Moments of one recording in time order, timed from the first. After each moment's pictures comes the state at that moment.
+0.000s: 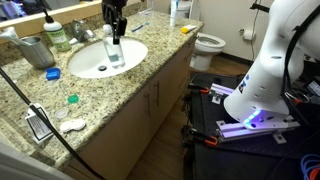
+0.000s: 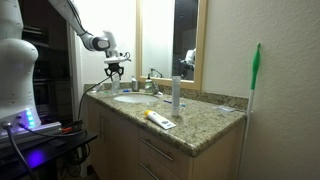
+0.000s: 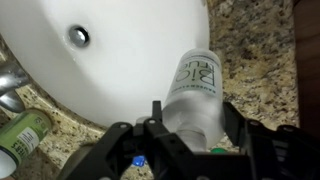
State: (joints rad) arm -0.02 -0.07 -0.18 -2.43 0.14 2.60 -1.11
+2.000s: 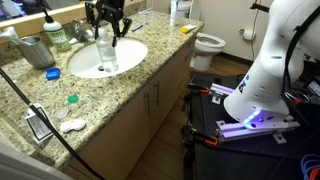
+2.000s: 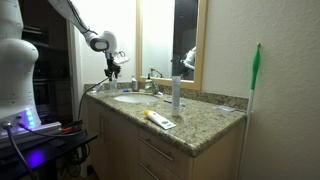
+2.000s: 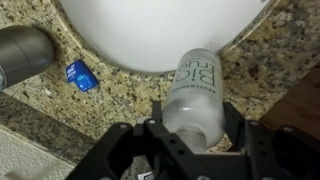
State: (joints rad) arm -0.01 -0.07 -0.16 -2.42 0.45 2.58 -2.11
